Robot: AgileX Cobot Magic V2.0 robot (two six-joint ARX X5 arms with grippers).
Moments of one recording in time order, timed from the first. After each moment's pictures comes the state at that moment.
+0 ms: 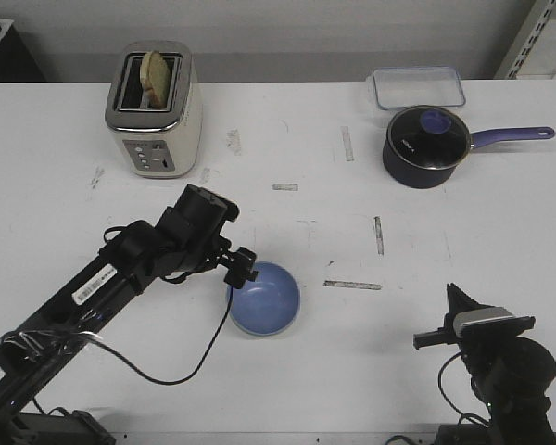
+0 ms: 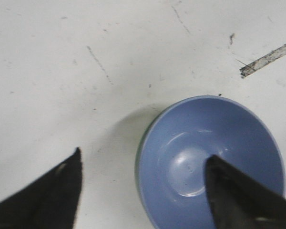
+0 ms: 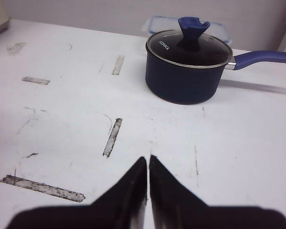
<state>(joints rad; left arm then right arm) -0.63 1.47 1.48 -0.86 0.03 -0.11 0.02 0.35 0.53 -0.49 -0.10 -0.10</state>
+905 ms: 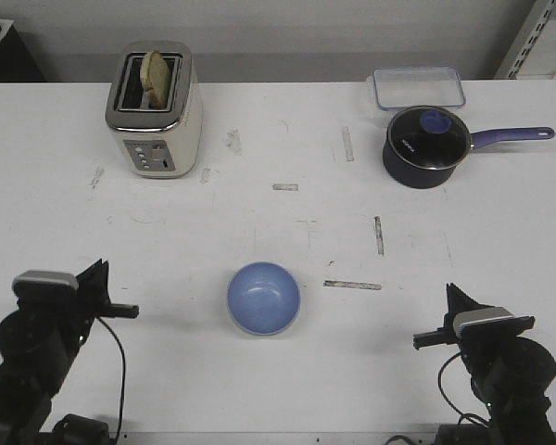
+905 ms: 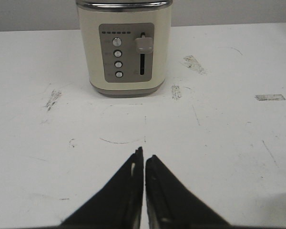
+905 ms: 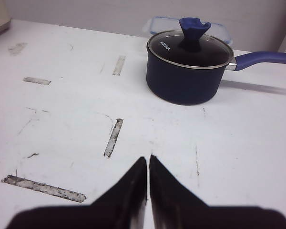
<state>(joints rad) -0.21 0.50 0.74 -0.42 -0.13 -0.07 0.02 0.35 0.53 -0.49 -0.10 -0.10</state>
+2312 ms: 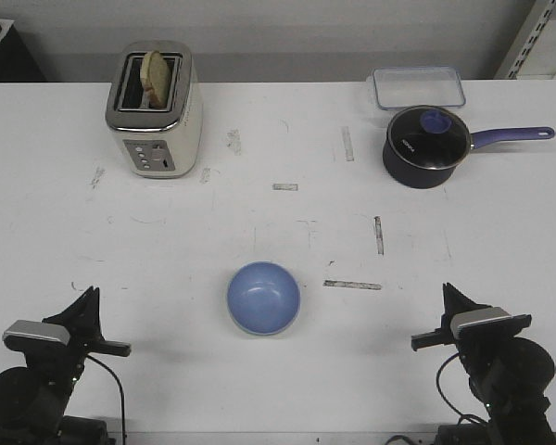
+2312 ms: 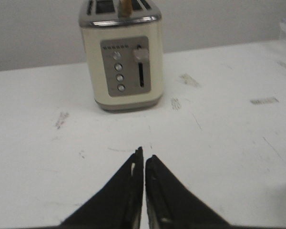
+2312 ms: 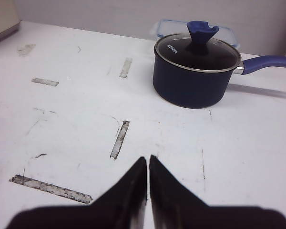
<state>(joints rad) -0.11 0.15 0.51 -0.36 -0.02 0.05 0.05 0.35 0.53 -0.48 -0.10 -0.10</state>
